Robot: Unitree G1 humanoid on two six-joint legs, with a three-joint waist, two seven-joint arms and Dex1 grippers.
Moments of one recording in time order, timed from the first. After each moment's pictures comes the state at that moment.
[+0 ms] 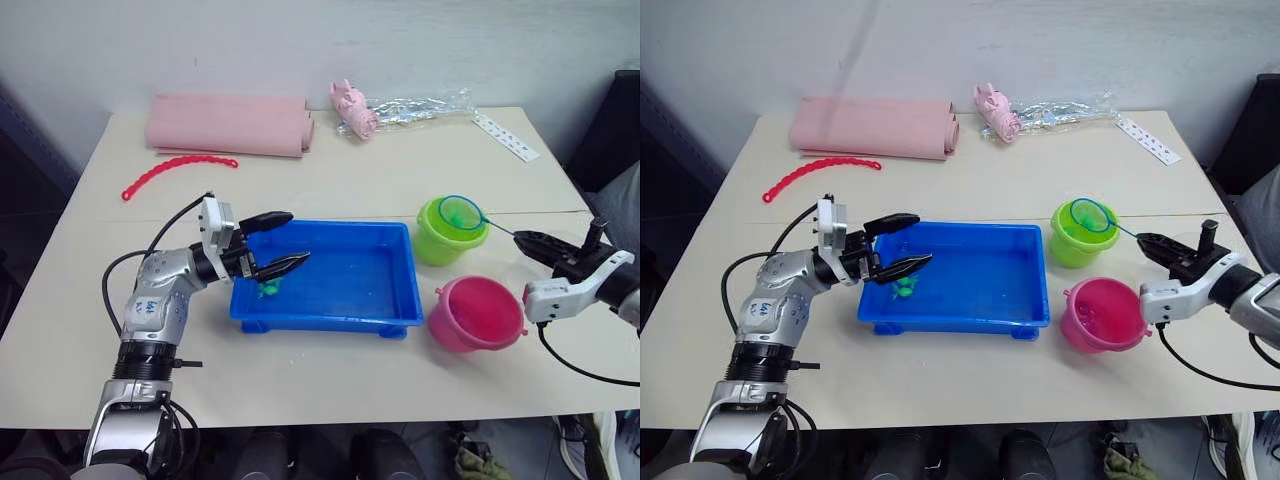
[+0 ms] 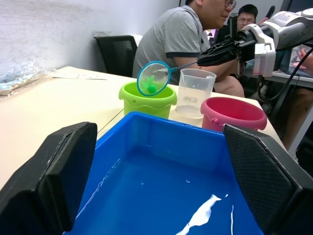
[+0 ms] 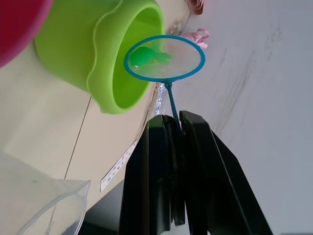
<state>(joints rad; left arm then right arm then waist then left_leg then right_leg) -0.54 0.41 0.08 0.22 -0.46 0.12 -1.09 -0.11 -1.17 -0.20 0.16 -0.73 -0.74 0.15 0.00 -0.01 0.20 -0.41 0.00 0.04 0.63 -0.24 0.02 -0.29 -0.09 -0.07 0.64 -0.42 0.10</state>
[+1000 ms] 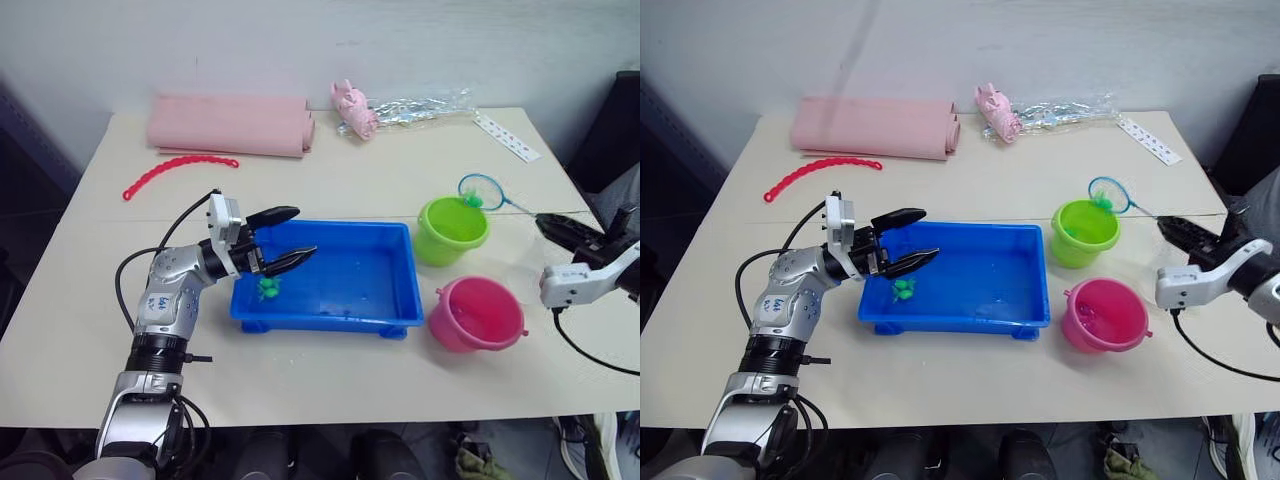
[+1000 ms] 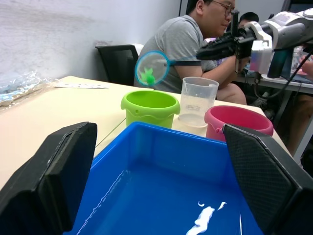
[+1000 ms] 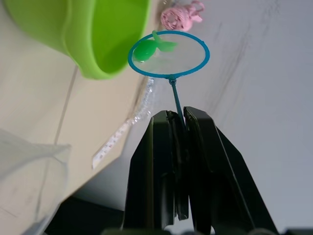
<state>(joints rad) -0.57 0.37 0.06 0.28 -0.46 0.07 -1.08 -0.09 -1.20 -0.19 0.19 -0.70 -0.68 0.10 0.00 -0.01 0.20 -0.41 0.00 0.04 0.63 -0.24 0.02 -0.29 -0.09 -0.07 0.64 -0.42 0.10</state>
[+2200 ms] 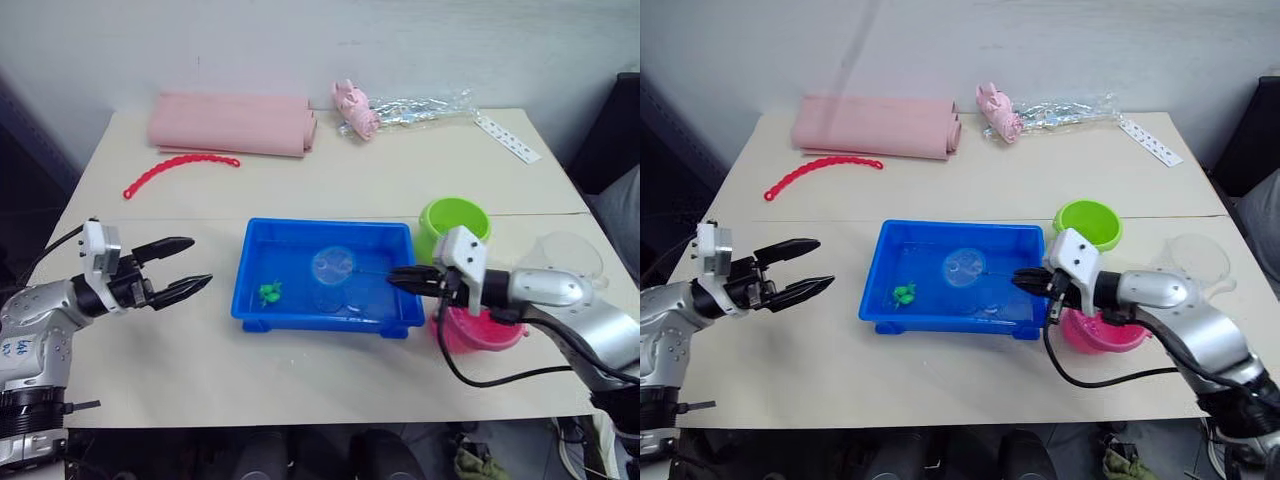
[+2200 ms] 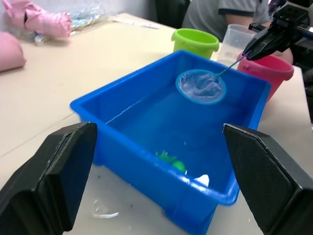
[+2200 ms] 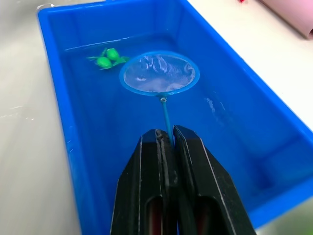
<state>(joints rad) -0.22 0.77 0.35 0.15 -0.58 0.24 -1.17 -0.39 -0.86 0.19 -0.30 0.52 0.49 0.79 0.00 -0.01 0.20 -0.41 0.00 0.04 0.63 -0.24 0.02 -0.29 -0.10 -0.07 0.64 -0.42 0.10</state>
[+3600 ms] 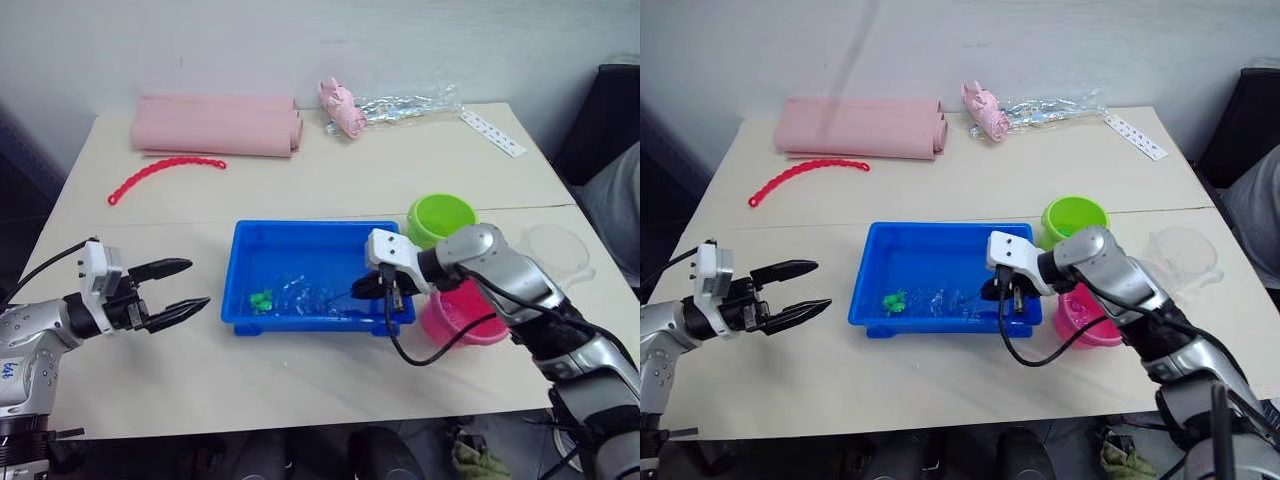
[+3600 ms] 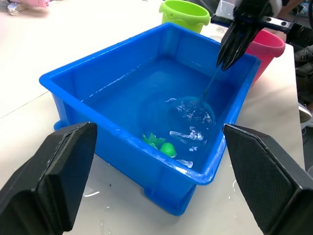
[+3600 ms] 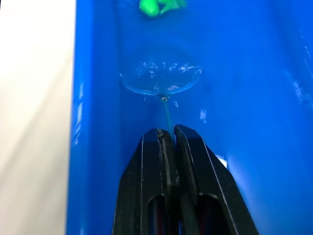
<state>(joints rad) -0.10 0.79 0.37 0.02 -0.59 0.28 -1.15 -0.82 -0.62 0.48 0.06 0.18 0.59 1.21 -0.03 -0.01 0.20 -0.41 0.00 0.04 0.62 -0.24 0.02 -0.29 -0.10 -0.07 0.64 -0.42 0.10</state>
